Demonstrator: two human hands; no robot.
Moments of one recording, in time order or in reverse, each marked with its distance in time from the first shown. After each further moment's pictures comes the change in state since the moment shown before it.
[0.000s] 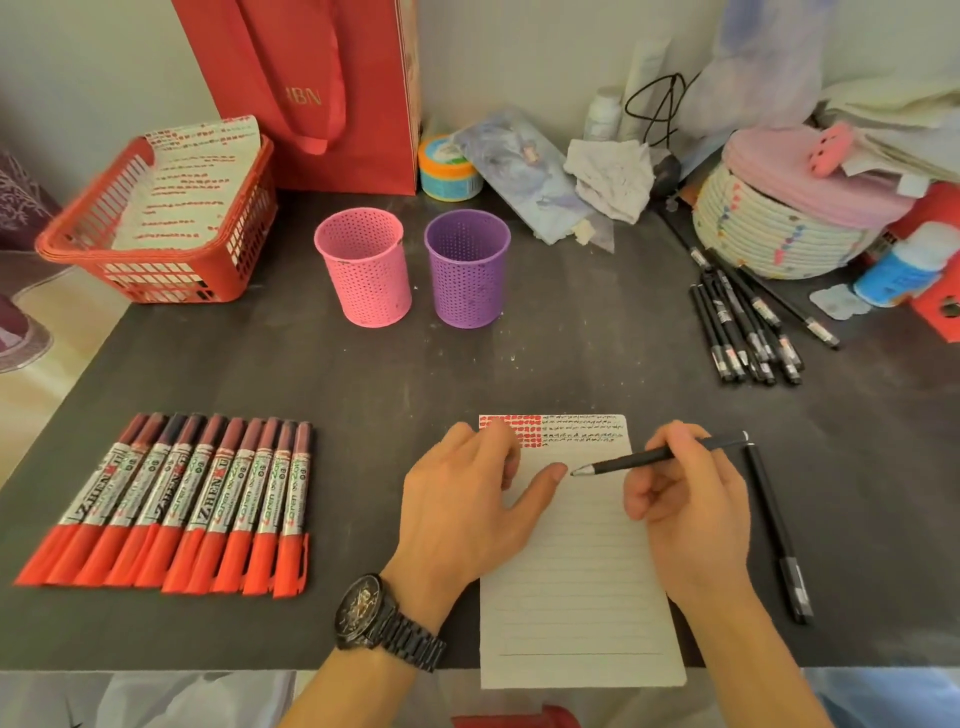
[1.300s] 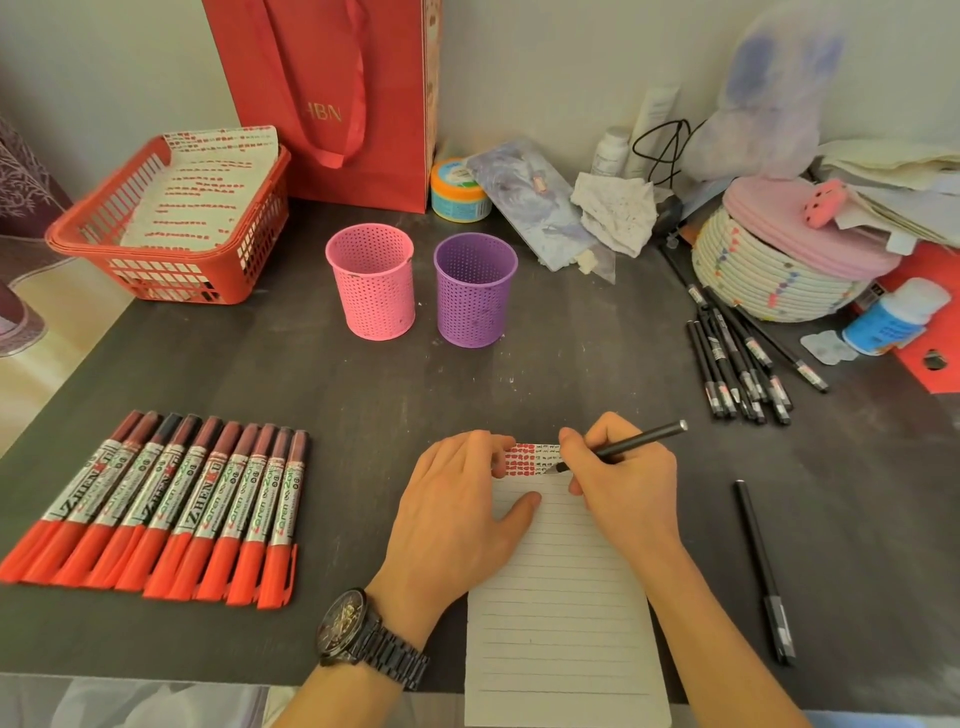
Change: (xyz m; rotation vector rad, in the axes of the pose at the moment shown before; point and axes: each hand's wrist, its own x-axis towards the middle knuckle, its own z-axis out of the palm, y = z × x) left_hand -0.002 -0.011 0.012 -0.051 -0.127 -0.081; right_hand 0.042 0.022 0.026 -0.769 -0.088 -0.231
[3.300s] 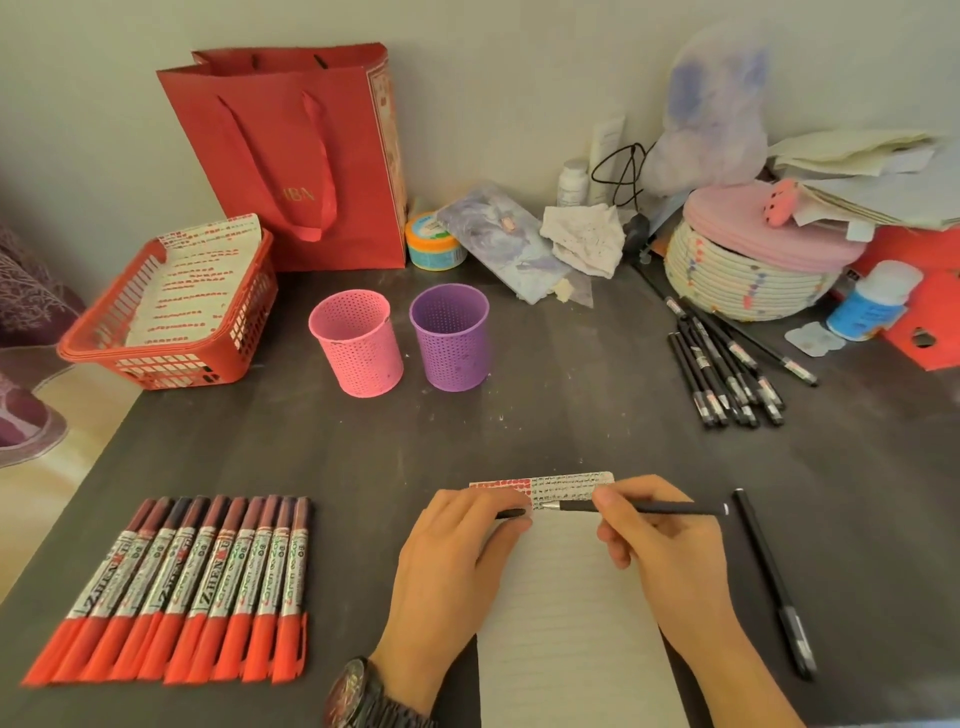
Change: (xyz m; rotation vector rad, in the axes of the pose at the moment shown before) left_hand -0.005 0.003 -0.014 -0.099 -0.003 0.077; right_hand -0.036 -0.002 -0.033 0.516 -0.009 0.064
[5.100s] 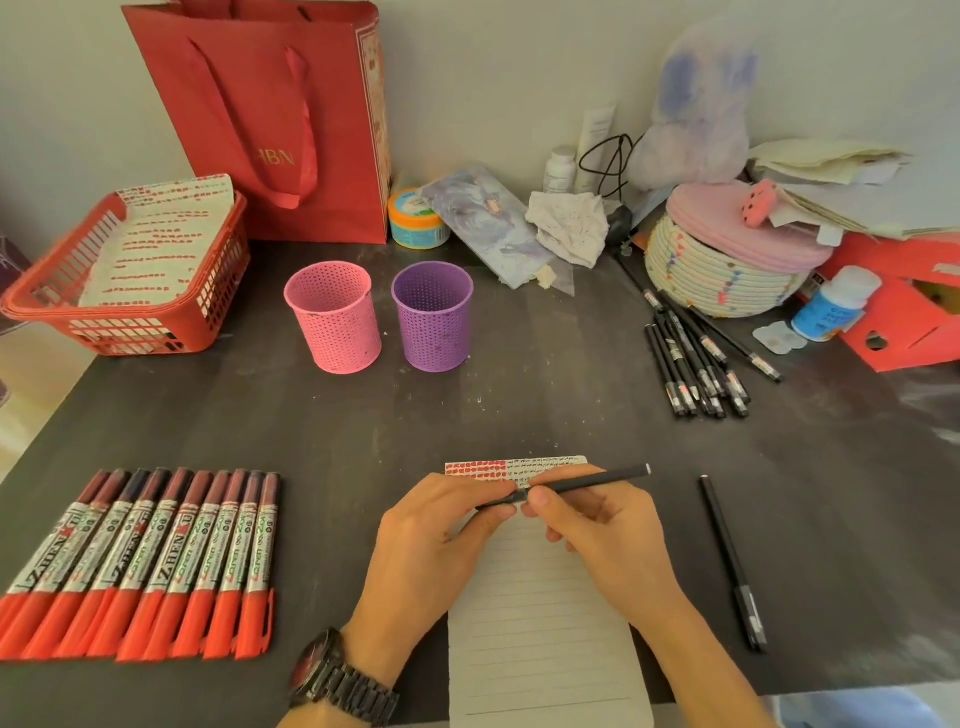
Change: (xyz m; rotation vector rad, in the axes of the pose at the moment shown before) left_hand 0.001 0.004 -0.003 -0.226 0.091 0.111; right_hand -0.002 -0.010 0.010 -0.219 -0.203 0.011
